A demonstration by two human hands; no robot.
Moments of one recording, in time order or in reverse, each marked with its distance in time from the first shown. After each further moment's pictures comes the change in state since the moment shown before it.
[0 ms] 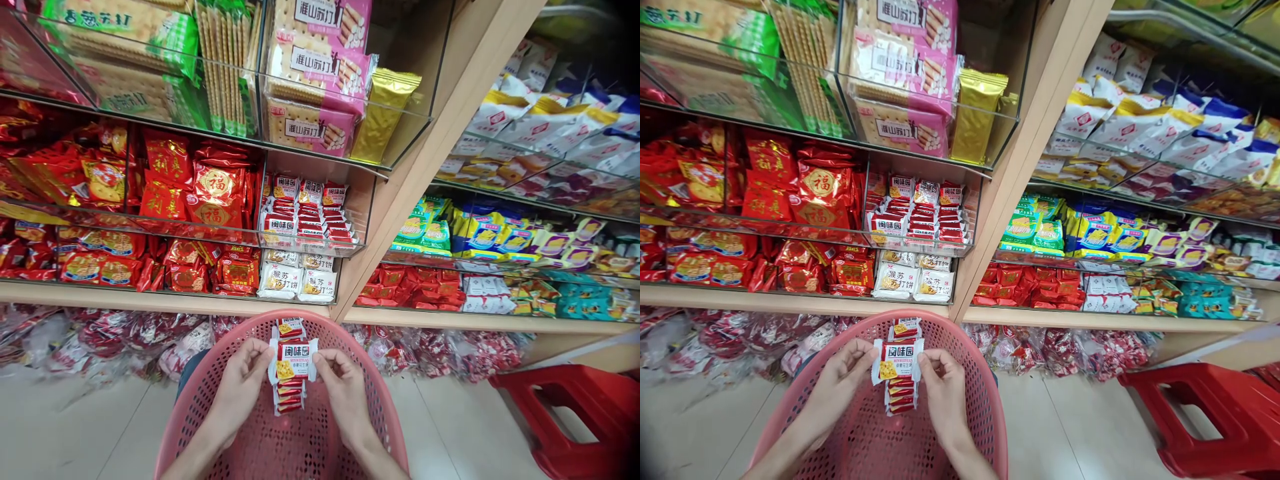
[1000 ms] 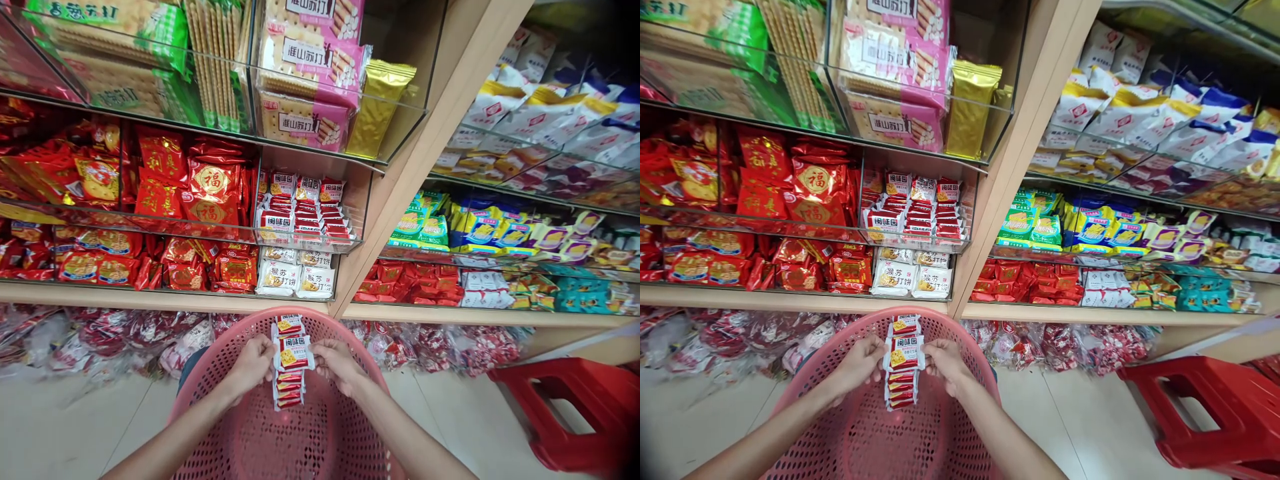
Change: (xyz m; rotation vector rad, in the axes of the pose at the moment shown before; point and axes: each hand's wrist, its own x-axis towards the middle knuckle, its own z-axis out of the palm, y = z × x) left_hand 0.041 -0.041 -0.003 0.310 -0.108 -0.246; right_hand 0.050 0.031 -0.012 0.127 -0.177 0.533
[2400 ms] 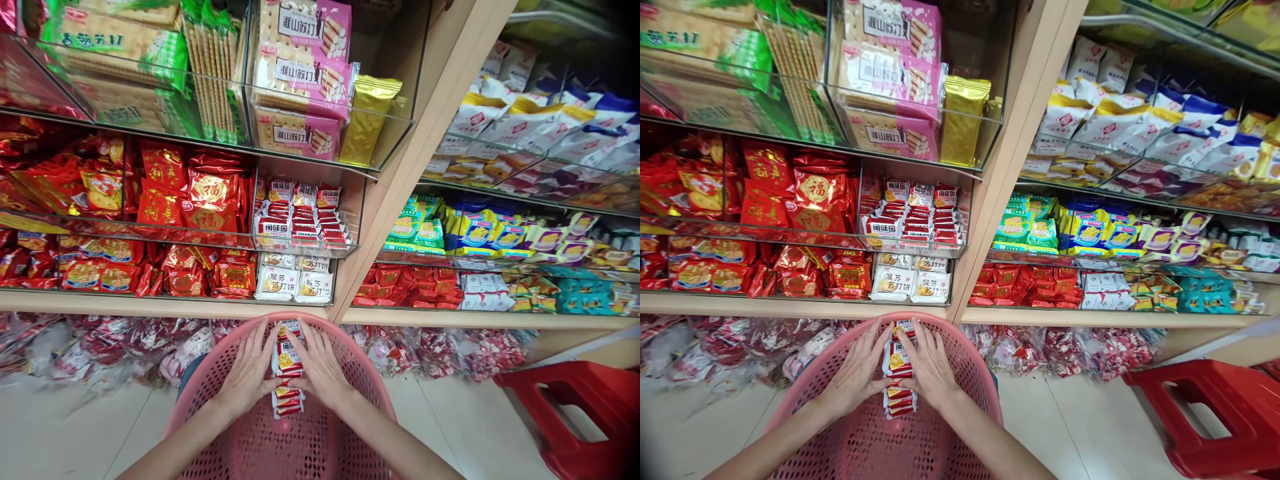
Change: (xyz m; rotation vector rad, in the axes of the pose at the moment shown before) left_hand -0.003 -0.020 -0.012 0.983 0.108 0.587; right_hand -0.004 0.006 0.011 -1.601 -0.018 -0.906
